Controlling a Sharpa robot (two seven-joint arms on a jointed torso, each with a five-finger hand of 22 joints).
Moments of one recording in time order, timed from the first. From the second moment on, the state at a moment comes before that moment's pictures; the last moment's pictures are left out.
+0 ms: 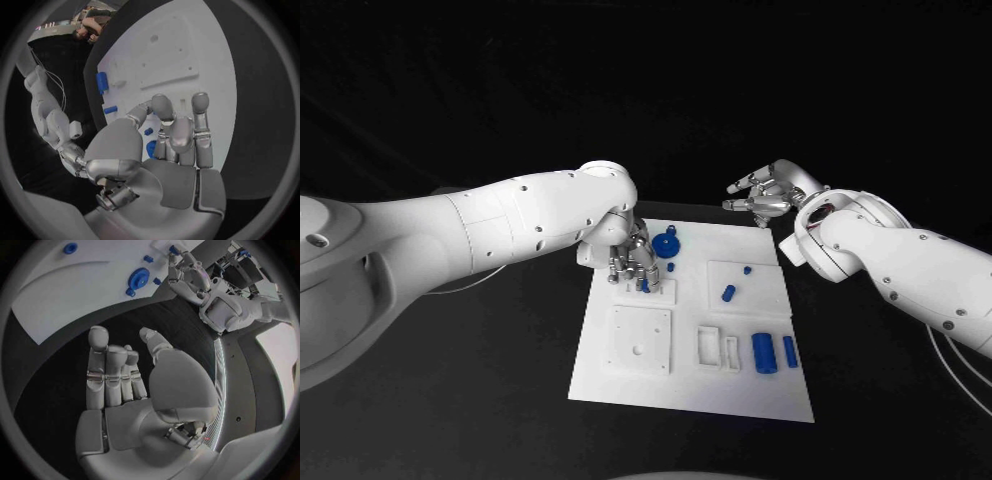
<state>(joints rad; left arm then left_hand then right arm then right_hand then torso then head) 1.47 -0.36 -0.23 1.07 -0.78 0.51 -0.67 0.98 0.04 0.40 -0.13 0.43 1.21 0.07 0.08 1.15 1.50 -0.06 0.78 0.44 1.43 -0.12 1.32 0.86 0.05 1.26 -0.11 0.56 1.31 1.08 -0.69 0.30 1.31 -1.20 -0.34 -0.20 1.27 -0.13 0.15 -0.05 0.49 1.04 0.10 0.06 0.07 1.19 0.00 1.02 1.03 1.43 -0.06 0.92 1.01 0.10 1.46 -0.08 0.35 1.27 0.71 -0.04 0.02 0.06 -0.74</state>
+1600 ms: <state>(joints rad) 1.47 -0.36 -0.23 1.07 -0.82 0.55 -0.63 0.98 0.04 0.40 -0.13 0.42 1.21 0.07 0.08 1.16 1.50 -0.06 0.79 0.45 1.43 -0.12 1.33 0.88 0.05 1.26 -0.10 0.57 1.31 1.08 -0.69 0.30 1.31 -1.20 -0.34 -0.20 1.27 -0.13 0.16 -0.06 0.49 1.04 0.10 0.06 0.07 1.19 0.00 1.02 1.03 1.43 -0.06 0.92 1.01 0.10 1.46 -0.08 0.35 1.27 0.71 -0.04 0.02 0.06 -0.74</state>
